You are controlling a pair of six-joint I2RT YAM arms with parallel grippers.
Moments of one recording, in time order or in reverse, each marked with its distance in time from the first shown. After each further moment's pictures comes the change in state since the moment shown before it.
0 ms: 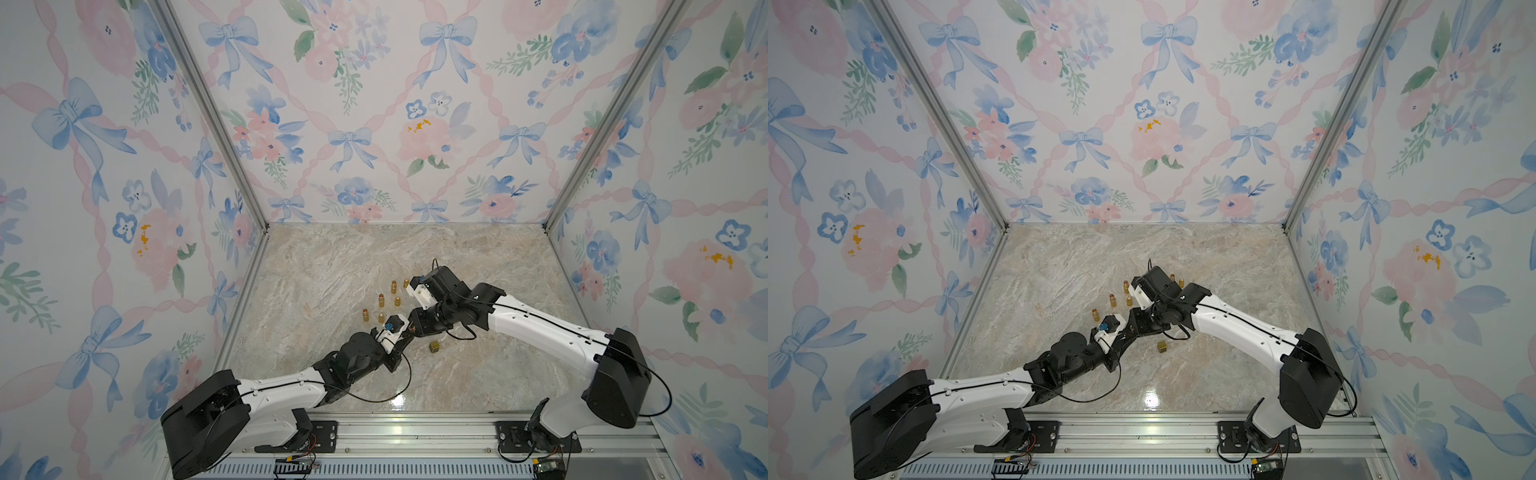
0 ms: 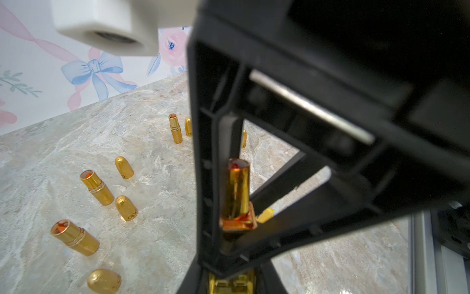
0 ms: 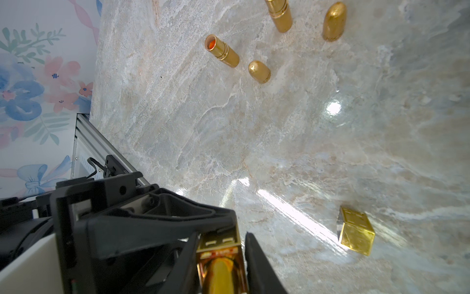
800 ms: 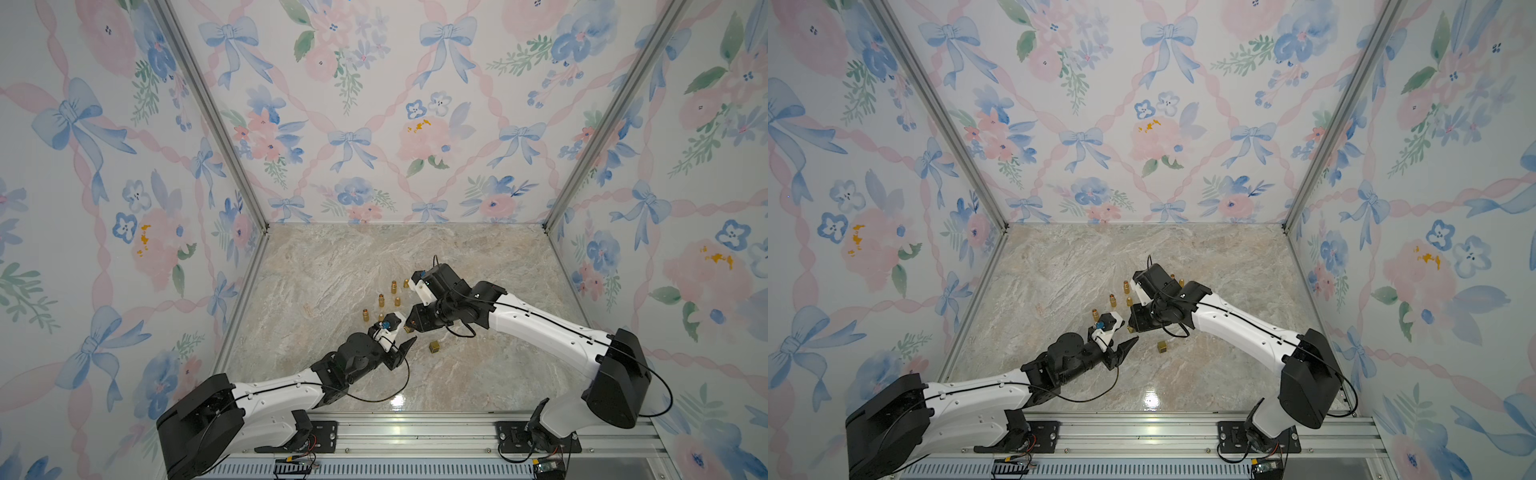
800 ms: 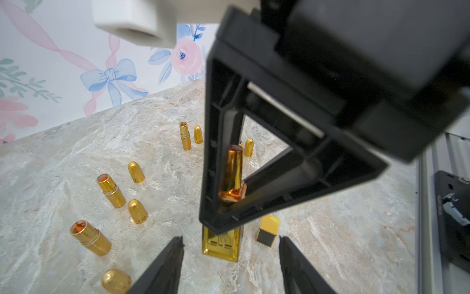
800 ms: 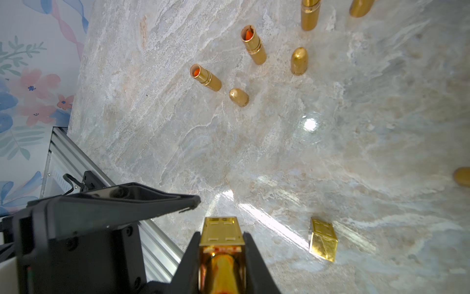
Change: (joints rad) left arm 0.000 -0.043 -0.007 0.001 -0.047 -0.022; right arm -0.006 0.004 0.028 -0.006 0.136 -0.027
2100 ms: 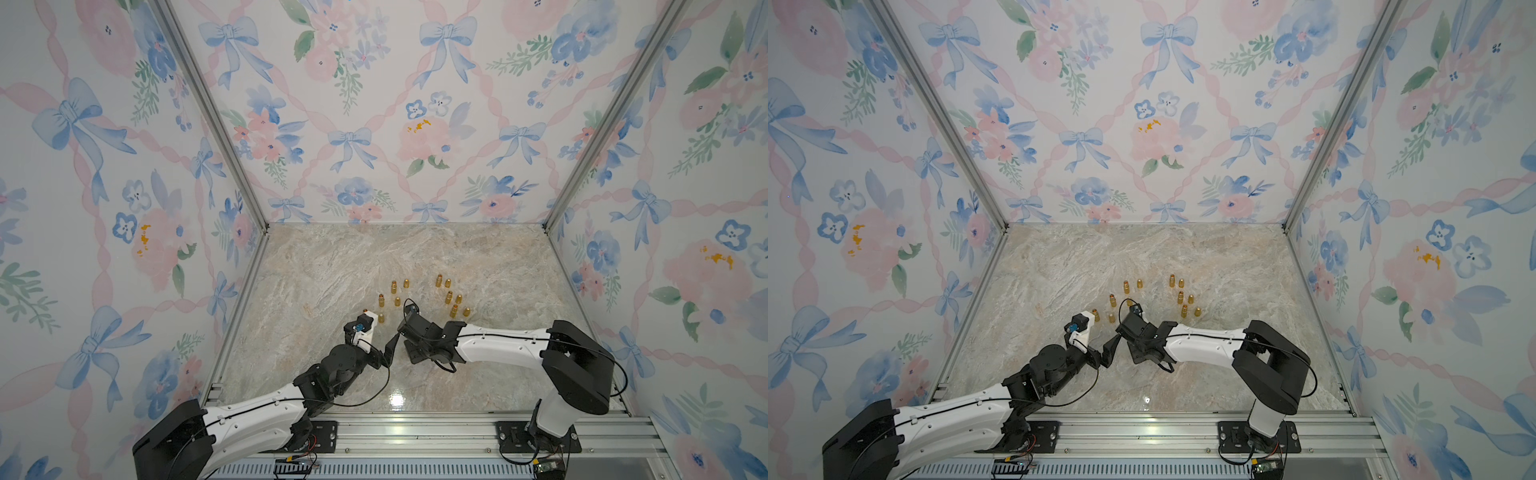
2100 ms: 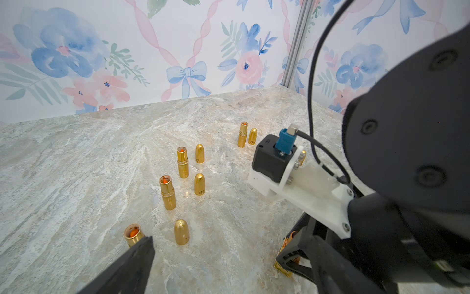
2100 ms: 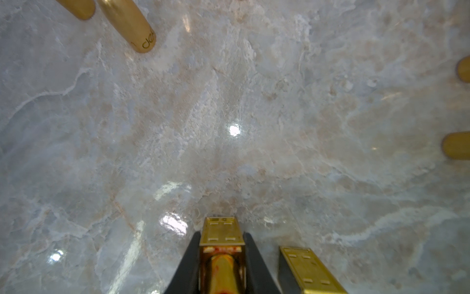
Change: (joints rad) left arm 0.003 -0.214 -0.125 -0.056 -0.262 -0.119; right arm 0.214 0.159 -0.273 0.276 0.453 0.064
